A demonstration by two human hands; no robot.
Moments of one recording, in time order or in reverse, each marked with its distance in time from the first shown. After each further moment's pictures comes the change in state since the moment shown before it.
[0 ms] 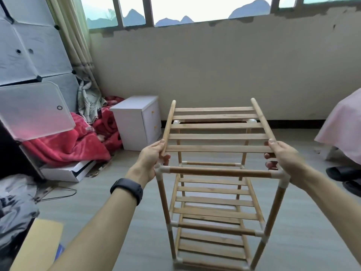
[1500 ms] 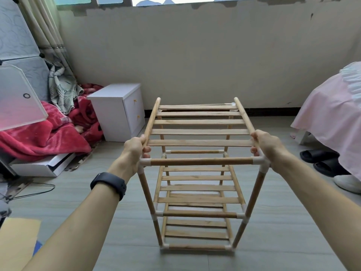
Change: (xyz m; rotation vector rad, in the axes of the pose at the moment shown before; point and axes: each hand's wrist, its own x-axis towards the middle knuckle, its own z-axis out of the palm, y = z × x) left_hand 0.001 -0.011 0.008 0.239 0.095 -0.030; right_hand -0.013 -0.003 0.003 -0.055 0.128 0.177
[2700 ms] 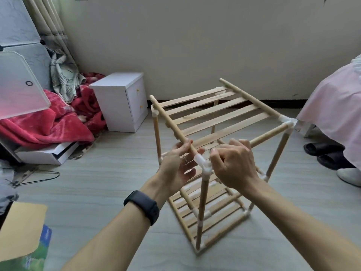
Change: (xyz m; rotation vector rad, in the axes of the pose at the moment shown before) left_hand -0.082 -0.046 0.055 -0.401 -0.477 -0.174; right_hand -0.059 0.057 0.077 -0.708 0.131 -1.114
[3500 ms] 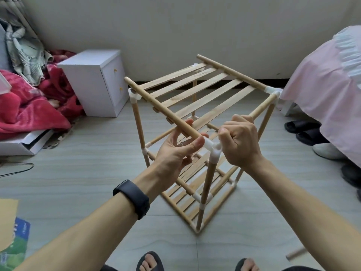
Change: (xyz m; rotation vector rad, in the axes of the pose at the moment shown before) left_hand 0.002 -0.034 0.020 0.194 -0.190 0.140; right_hand -0.008 0.052 -0.015 0.108 0.148 -0.027
